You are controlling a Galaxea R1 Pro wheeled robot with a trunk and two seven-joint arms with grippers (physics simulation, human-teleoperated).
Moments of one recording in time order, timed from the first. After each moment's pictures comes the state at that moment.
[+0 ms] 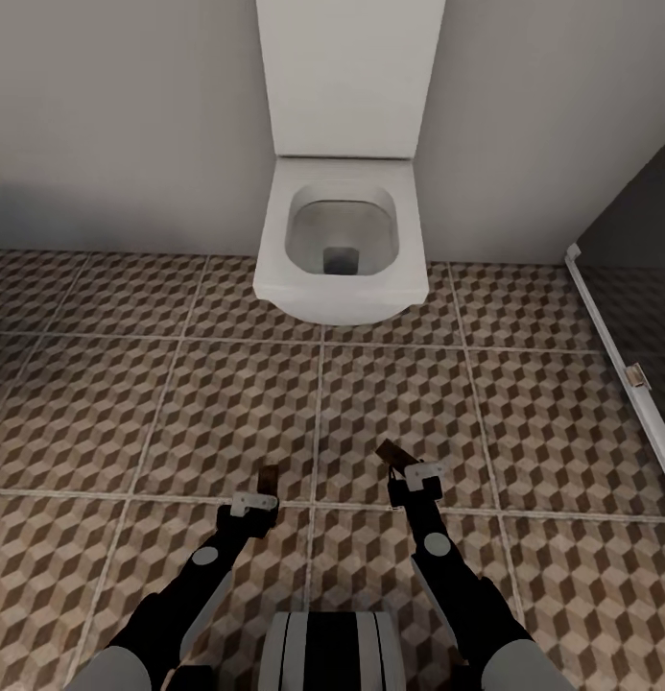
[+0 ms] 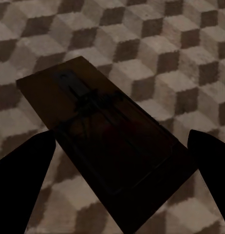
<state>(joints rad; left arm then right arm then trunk) -0.52 0.04 -0.36 -0.78 0.20 0.02 0.11 -0.52 0.07 0.22 -0.85 0.16 -0.09 -0.24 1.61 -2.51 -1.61</state>
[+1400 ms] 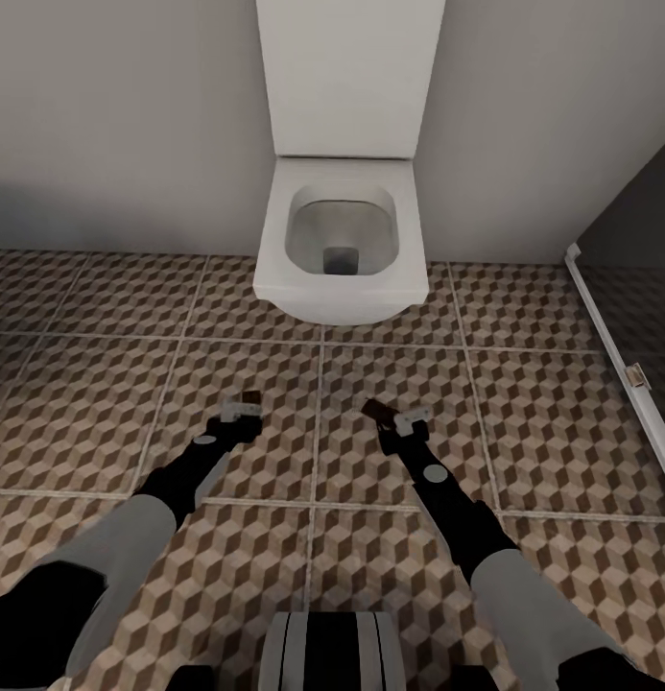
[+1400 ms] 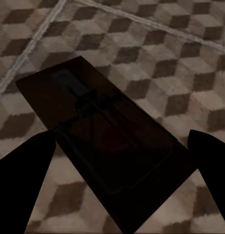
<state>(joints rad) -0.98 0.03 -0.29 -0.45 0.20 0.12 0.10 -0.77 0.06 0.22 -0.74 0.16 -0.02 -0.04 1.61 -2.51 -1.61</state>
